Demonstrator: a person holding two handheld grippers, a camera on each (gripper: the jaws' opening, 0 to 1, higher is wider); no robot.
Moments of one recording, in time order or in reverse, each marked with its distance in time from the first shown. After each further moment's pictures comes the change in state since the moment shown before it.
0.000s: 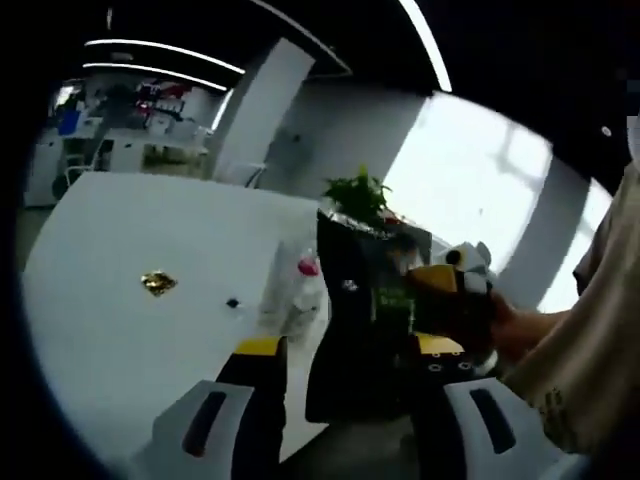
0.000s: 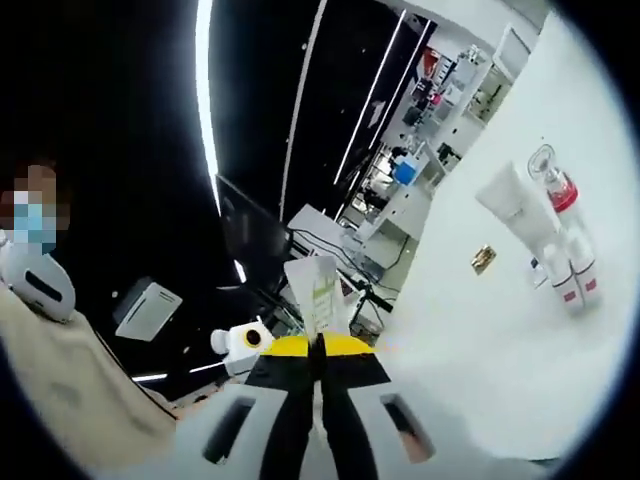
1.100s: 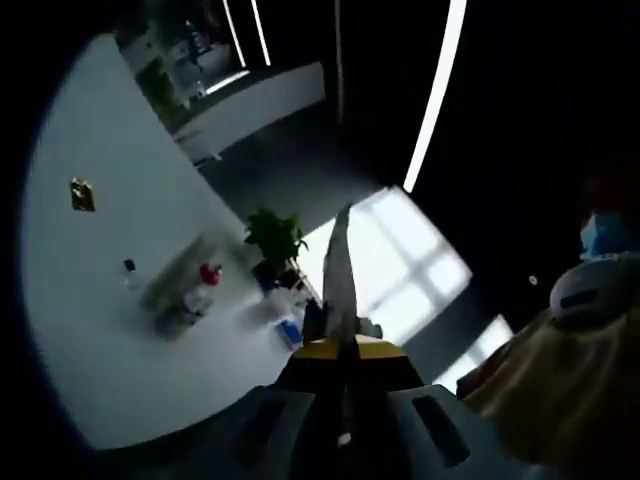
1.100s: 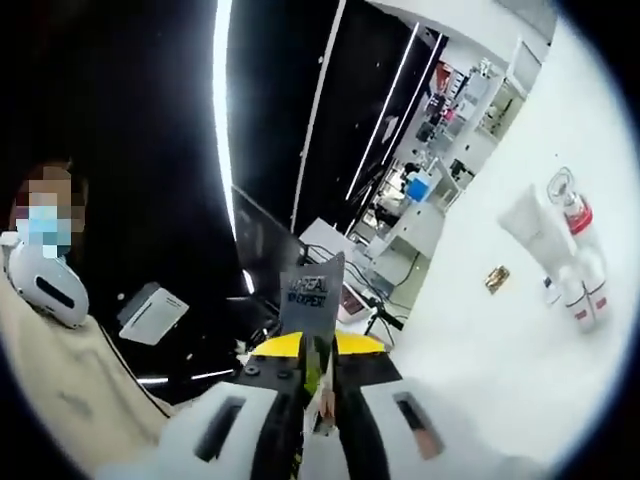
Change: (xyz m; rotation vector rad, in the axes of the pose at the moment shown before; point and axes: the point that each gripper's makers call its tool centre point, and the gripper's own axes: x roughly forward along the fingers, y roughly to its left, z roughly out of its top) left arm -0.019 -0.052 0.033 -0.443 -0.270 -0.374; right arm 0.007 0.004 0.010 -0.016 -0.080 0.006
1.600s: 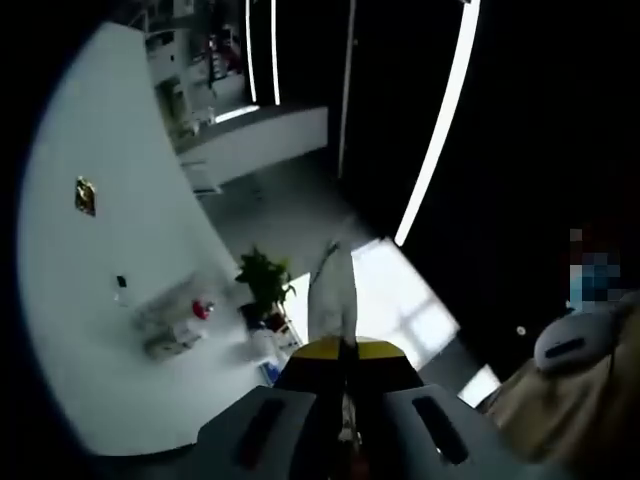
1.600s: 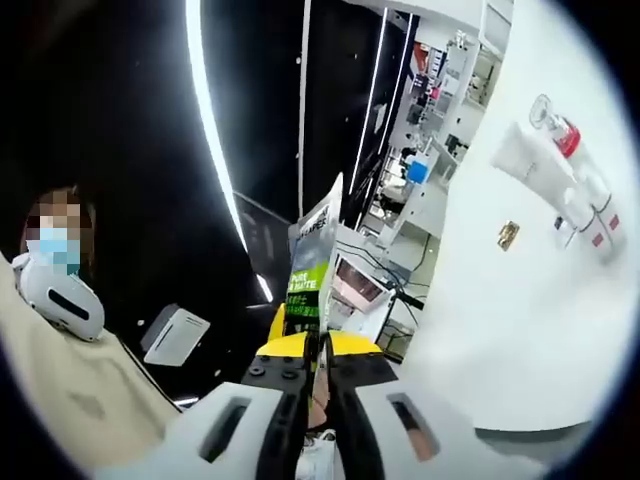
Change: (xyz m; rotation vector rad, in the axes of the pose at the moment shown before) left arm 0.000 0.004 0.036 -0.079 -0.191 -0.036; right arm -0.003 0.004 -0.026 0.119 0.009 0.030
